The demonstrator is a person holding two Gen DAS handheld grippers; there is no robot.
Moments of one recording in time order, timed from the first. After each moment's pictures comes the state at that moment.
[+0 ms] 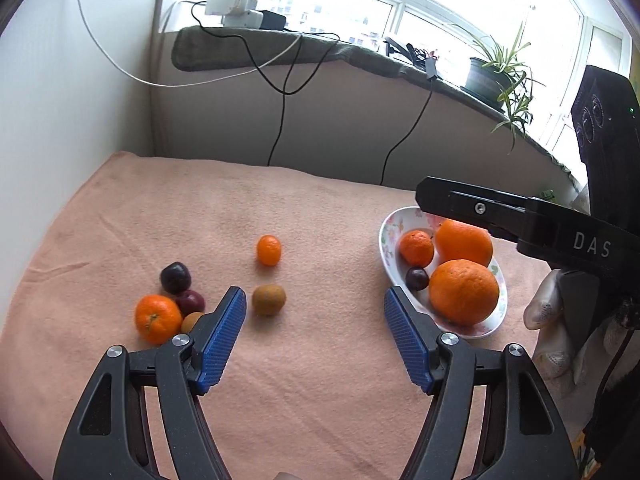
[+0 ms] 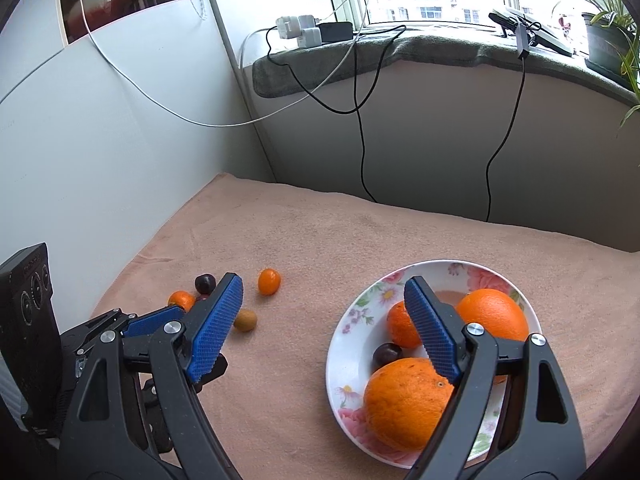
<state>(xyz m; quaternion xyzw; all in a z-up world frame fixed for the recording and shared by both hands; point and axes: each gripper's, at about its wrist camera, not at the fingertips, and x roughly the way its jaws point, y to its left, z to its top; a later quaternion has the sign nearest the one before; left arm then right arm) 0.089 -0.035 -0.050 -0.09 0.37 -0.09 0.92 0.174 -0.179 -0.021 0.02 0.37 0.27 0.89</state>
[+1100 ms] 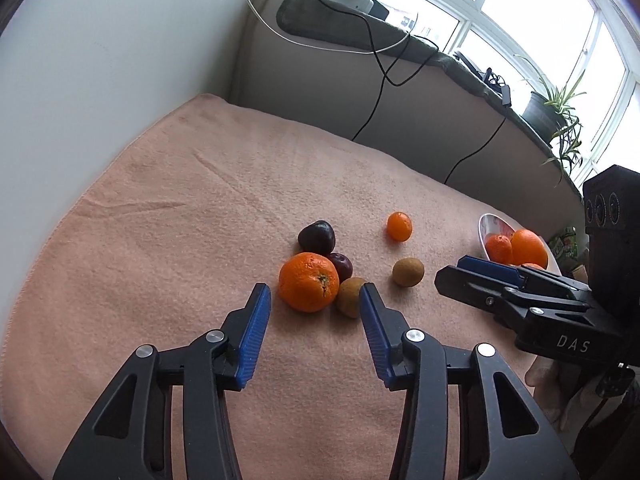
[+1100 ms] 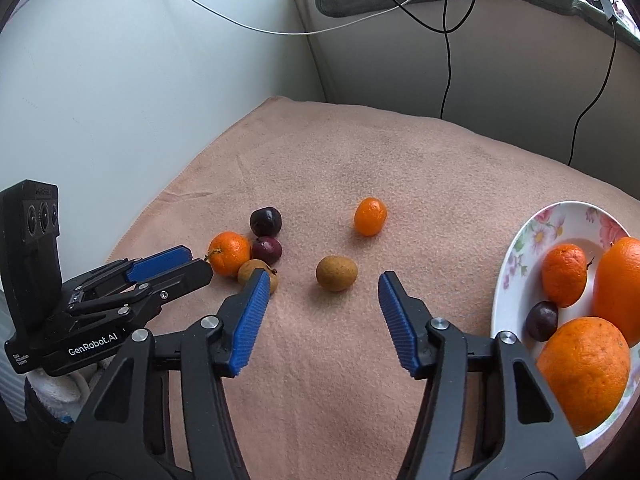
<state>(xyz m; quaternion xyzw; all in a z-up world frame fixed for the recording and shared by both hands) 0.086 0.066 -0.093 -0.16 0.40 -0.06 0.90 0.162 -0.085 -0.086 -0.01 0.45 0.32 0.84</state>
